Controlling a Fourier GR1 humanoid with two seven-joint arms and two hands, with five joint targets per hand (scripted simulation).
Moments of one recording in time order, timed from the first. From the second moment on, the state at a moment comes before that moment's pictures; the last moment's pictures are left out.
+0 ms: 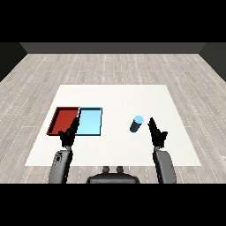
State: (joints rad) left arm 0.01 0.08 0.01 -1.56 0.02 -0.04 0.03; right arm 0.02 -0.06 -0.03 -1.54 -0.01 -0.01 0.00
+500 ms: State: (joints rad) left arm -0.03 0.06 0.04 -1.63 0.04 -0.05 -0.12; right arm -0.10 -0.06 -0.04 -1.52 -0.06 0.07 -0.10
